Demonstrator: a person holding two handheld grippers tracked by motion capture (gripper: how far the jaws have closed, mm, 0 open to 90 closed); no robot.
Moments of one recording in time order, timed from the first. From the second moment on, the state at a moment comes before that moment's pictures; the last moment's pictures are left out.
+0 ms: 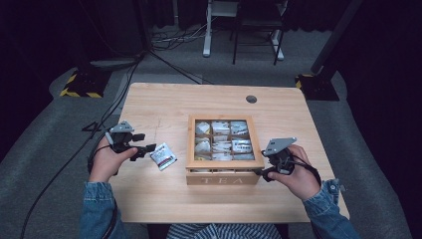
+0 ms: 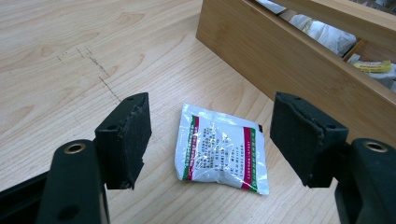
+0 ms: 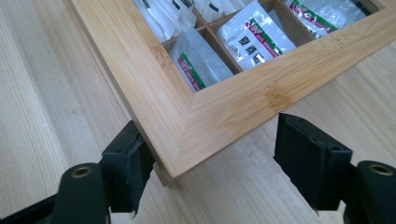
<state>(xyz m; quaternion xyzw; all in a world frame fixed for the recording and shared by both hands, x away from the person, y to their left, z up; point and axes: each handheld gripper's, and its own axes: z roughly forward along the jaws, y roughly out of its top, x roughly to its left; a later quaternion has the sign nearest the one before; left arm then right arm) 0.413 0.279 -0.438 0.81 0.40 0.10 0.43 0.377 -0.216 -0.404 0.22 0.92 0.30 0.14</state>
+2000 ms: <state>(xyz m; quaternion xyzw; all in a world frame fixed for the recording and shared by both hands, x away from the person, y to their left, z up) 0.388 0.307 -0.451 0.80 0.43 0.13 0.40 0.438 -0.291 -0.402 0.31 0.83 0.44 0.15</state>
